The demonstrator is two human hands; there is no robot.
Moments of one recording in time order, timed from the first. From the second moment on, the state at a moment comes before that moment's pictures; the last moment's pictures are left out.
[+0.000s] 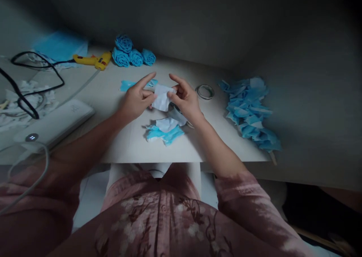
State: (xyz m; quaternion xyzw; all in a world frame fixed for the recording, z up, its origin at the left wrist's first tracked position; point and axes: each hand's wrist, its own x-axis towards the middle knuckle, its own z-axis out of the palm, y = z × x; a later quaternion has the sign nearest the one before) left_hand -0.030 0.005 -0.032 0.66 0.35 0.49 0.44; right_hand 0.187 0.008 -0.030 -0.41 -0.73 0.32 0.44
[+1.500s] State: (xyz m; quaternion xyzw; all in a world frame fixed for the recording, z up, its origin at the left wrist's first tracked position) left_hand -0.042 0.026 -0.042 0.60 0.41 0.54 0.42; right_hand 0.220 0.005 0.024 -0.57 -0.77 0.05 0.27
